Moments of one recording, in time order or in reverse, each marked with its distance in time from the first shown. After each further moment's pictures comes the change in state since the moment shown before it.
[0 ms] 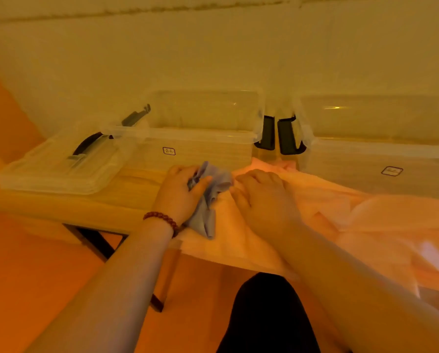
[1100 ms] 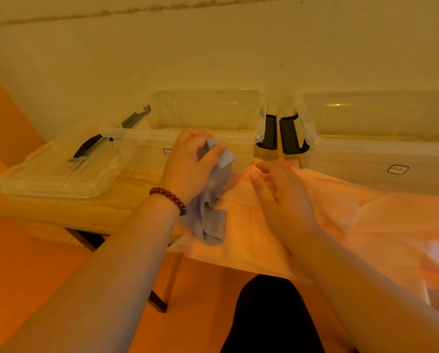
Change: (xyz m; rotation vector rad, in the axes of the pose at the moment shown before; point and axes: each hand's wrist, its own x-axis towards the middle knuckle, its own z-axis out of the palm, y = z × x) left_hand 0.021 0.045 -0.024 -0.329 0.086 0.145; right_hand -0.005 0.012 -0.002 0.528 0.298 0.063
